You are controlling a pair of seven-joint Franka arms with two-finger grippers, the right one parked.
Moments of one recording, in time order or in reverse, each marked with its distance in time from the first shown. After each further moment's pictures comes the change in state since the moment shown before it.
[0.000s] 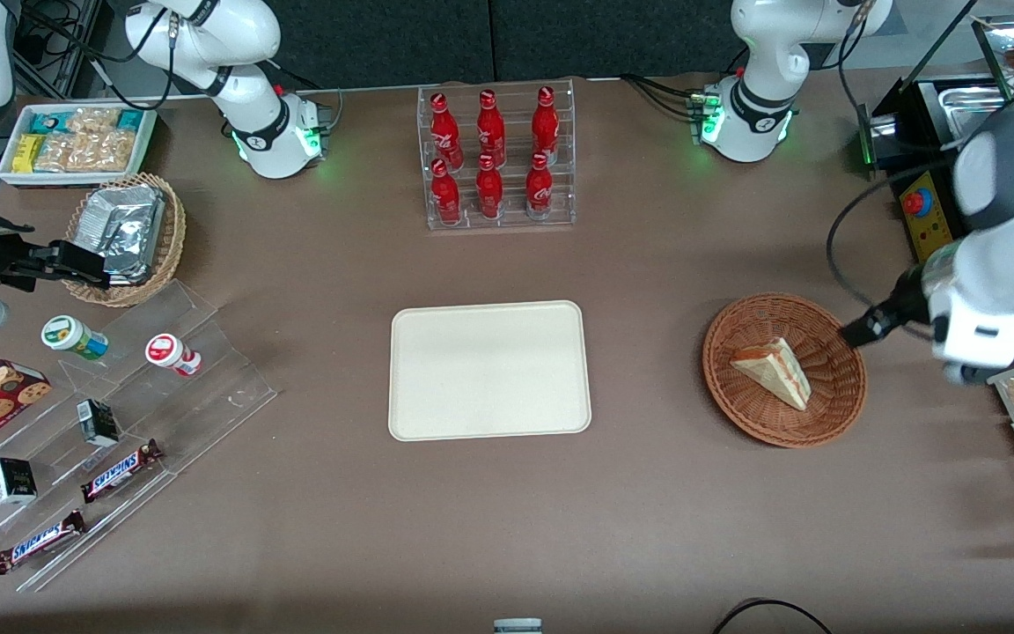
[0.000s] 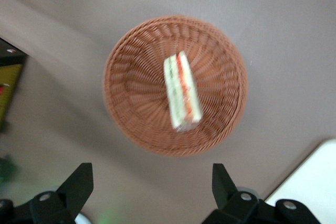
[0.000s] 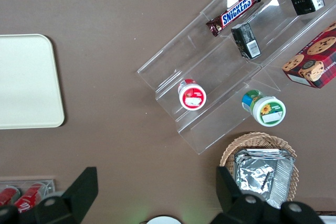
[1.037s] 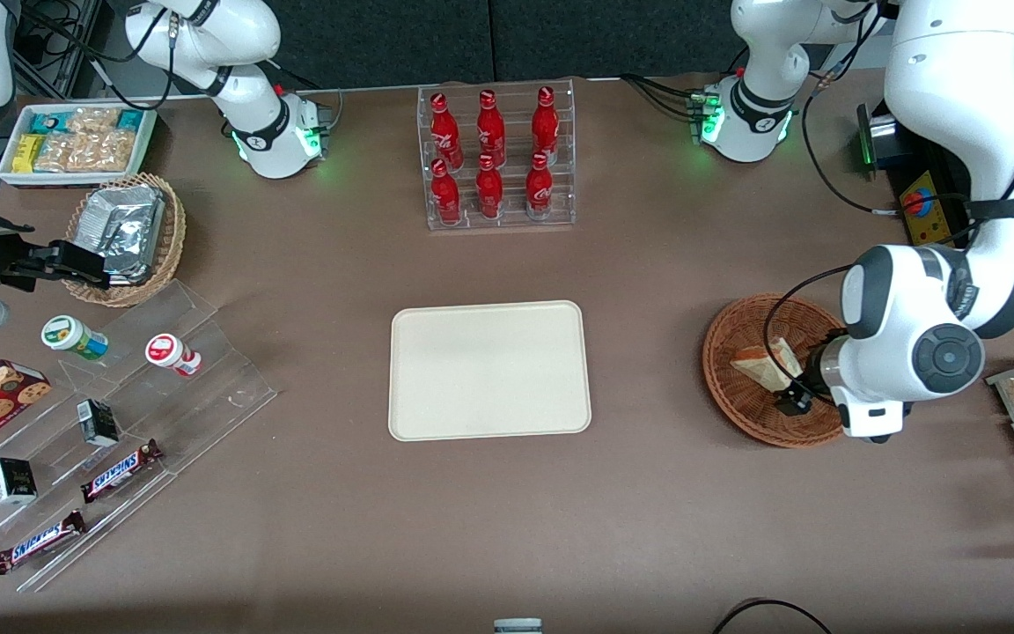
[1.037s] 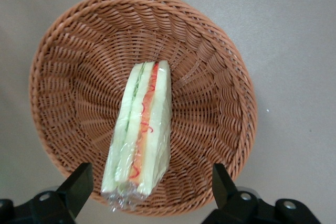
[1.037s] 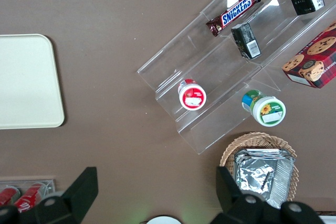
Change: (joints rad) arm -0.039 0.225 0.001 -0.089 -0.001 0.260 -0.291
